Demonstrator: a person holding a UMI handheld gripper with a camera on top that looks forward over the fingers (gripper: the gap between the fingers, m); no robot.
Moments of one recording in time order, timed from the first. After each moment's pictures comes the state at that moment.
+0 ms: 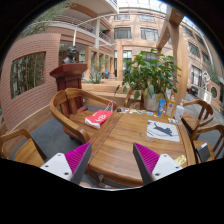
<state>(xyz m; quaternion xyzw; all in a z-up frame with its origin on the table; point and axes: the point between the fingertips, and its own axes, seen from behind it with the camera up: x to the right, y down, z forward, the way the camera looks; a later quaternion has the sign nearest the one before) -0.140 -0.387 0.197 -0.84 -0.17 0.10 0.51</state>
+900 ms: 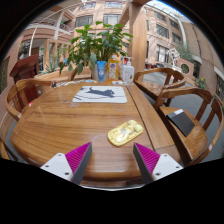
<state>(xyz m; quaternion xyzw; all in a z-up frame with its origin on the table) 0.164 -0.298 -0.005 -0.89 0.00 -0.02 0.45</state>
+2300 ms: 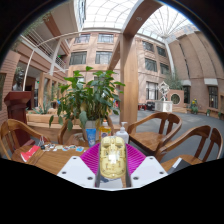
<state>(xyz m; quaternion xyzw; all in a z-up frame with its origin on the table) 0.186 -0.083 0.233 -0.76 0.04 -0.05 0.65</state>
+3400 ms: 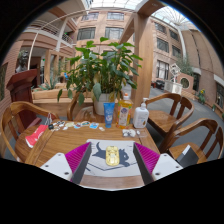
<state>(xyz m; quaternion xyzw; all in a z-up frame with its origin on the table) 0.099 -0.058 0.158 -0.85 -0.01 -0.03 0.53</state>
